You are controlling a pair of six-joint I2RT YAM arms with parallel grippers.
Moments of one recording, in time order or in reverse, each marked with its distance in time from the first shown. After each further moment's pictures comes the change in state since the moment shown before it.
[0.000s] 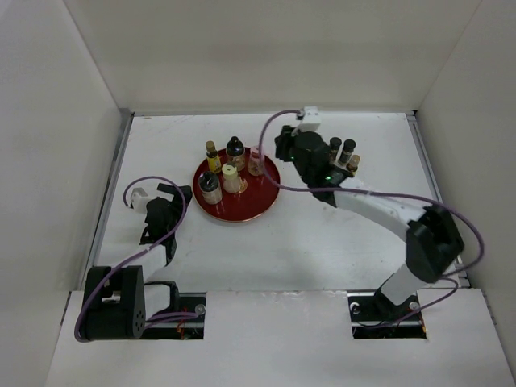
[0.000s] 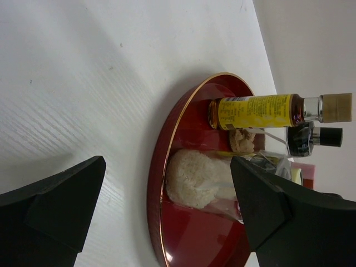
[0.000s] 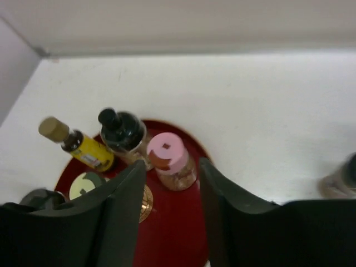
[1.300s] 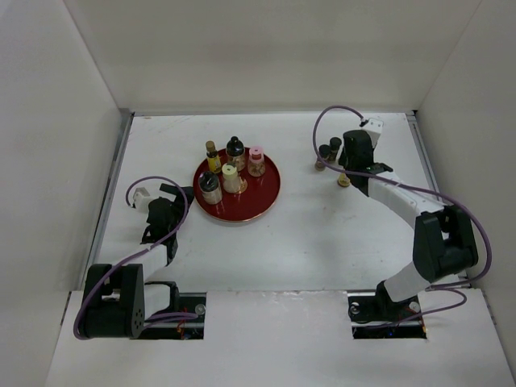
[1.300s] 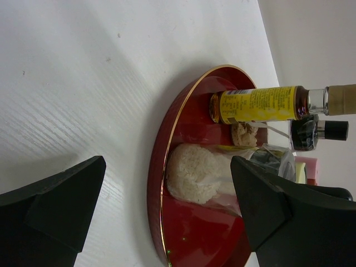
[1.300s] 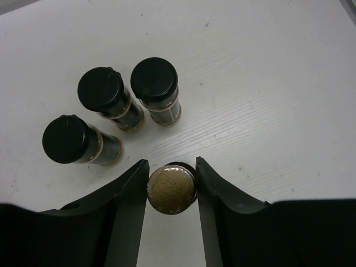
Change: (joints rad) left arm -0.021 0.010 0.000 0.000 -0.003 0.000; right arm -0.420 -0.130 -0.203 -0.282 0.132 0.069
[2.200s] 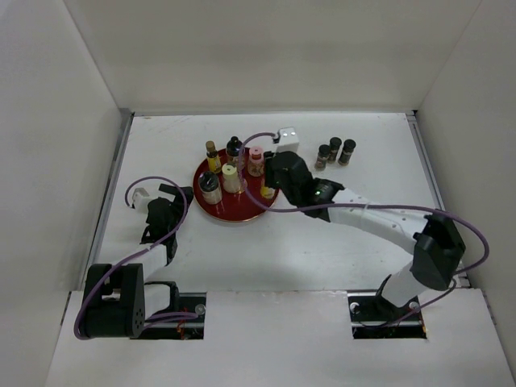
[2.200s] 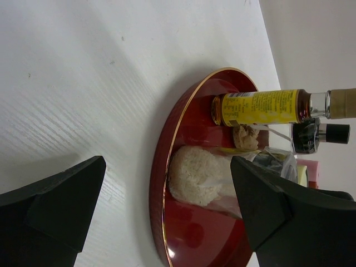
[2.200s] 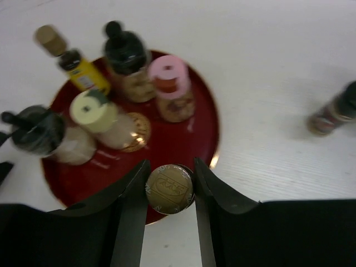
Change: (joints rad) left arm 0.009 0.003 0.000 0.000 0.002 0.000; right arm 0.573 -0.018 0.164 -0.030 -0.004 -0.038
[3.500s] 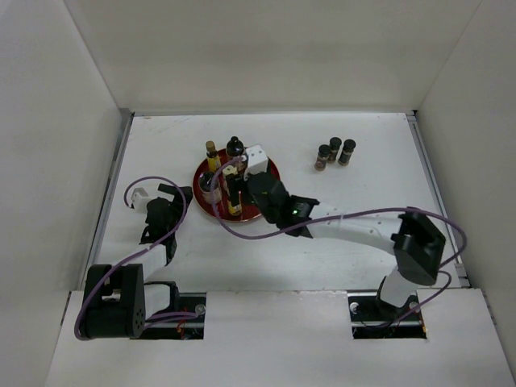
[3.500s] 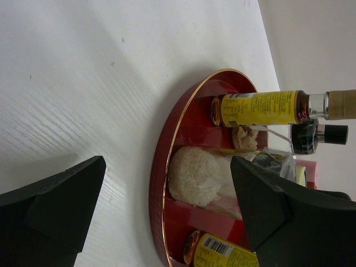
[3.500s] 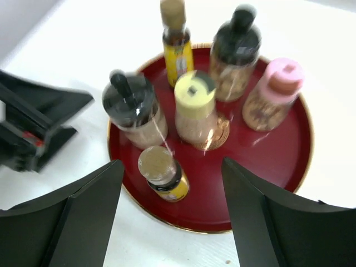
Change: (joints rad) left arm 0.011 -0.003 0.000 0.000 0.009 0.000; right arm 0.205 0.171 0.036 0.229 -0.005 -0.103
